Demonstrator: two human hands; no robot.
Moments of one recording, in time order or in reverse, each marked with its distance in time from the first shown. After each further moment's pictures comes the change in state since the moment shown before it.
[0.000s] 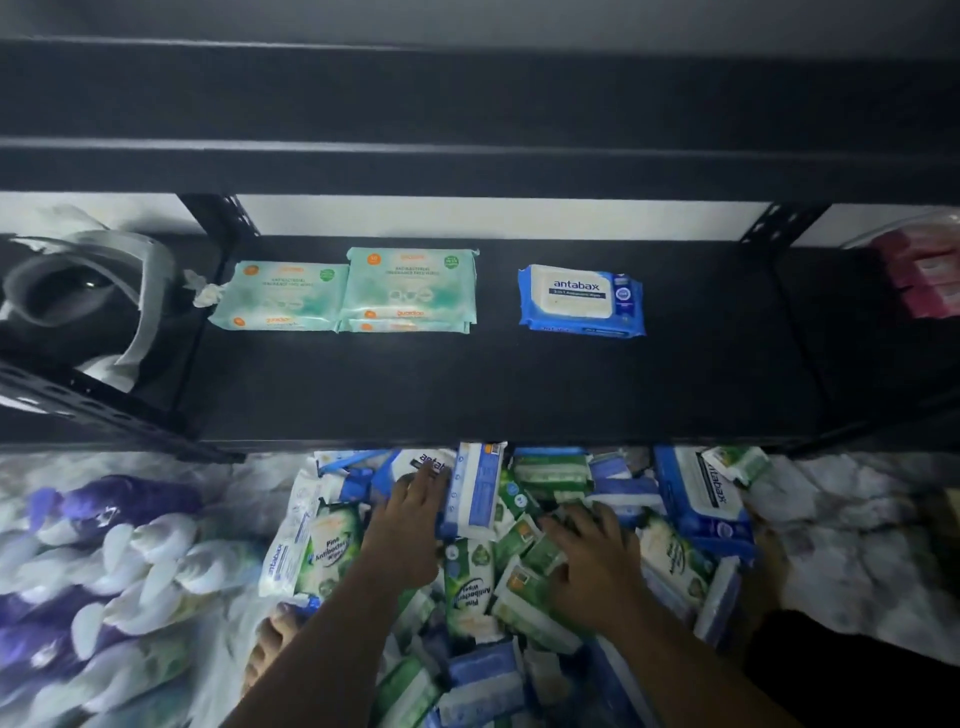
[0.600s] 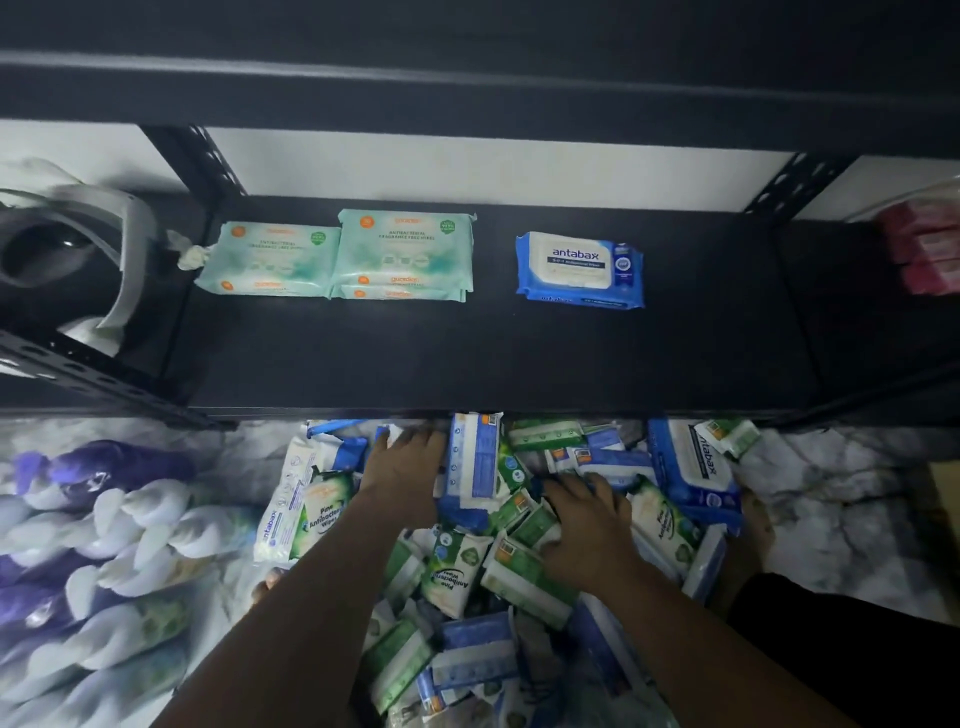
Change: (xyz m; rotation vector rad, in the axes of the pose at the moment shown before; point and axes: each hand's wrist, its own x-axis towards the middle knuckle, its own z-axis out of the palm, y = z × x) left_hand 0.021 0.004 -0.020 0.136 -0.008 0.031; right_hand 0.006 -0.001 -0.004 -0.008 -0.062 0.068
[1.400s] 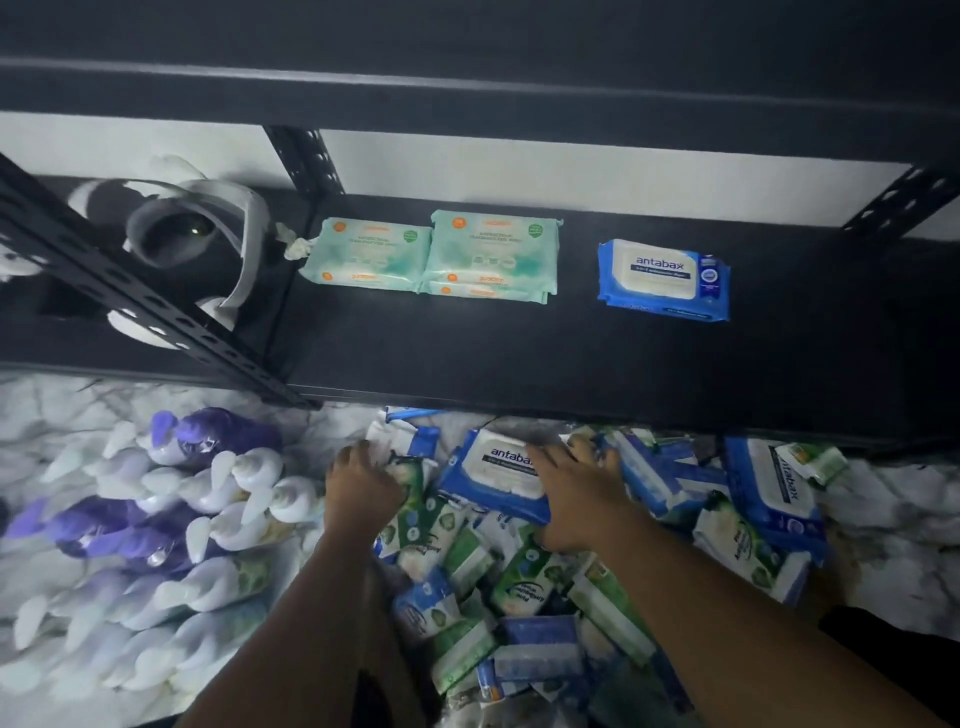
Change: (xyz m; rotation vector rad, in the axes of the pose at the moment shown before) left_hand -0.072 -0.092 0.036 -0.757 0.359 -0.641; right_hand 0.039 -0.086 -0.021 -0.331 -0.055 -0.248
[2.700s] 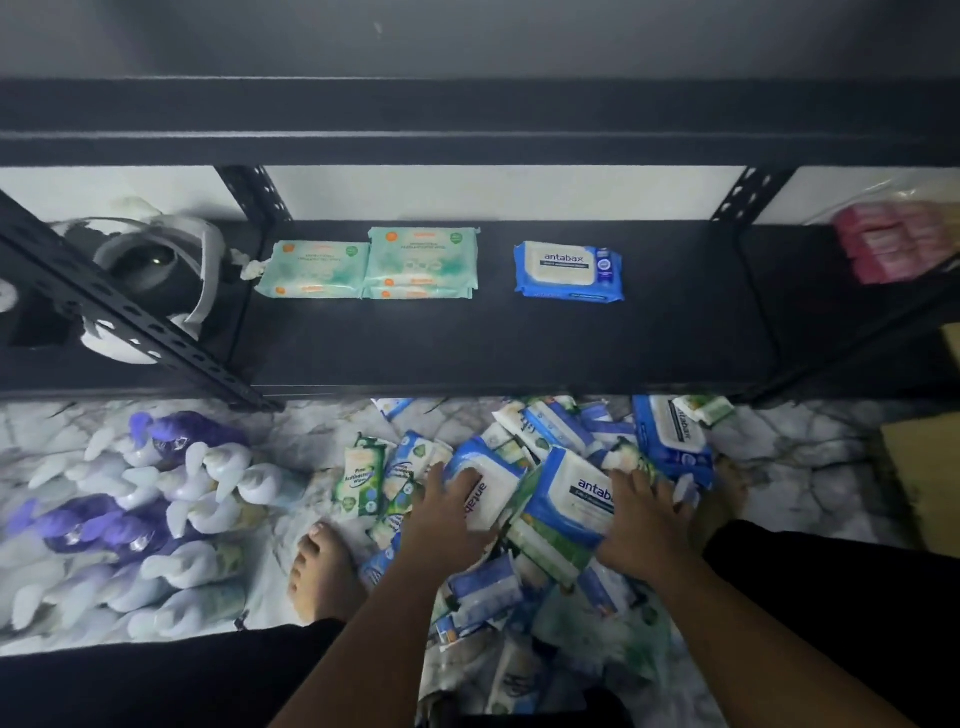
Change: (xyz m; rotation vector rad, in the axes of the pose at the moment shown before) left_hand -0.143 0.067 0.052 0.246 -0.414 0.347; right_hand -0.152 0.080 0.056 0.273 0.098 0.458
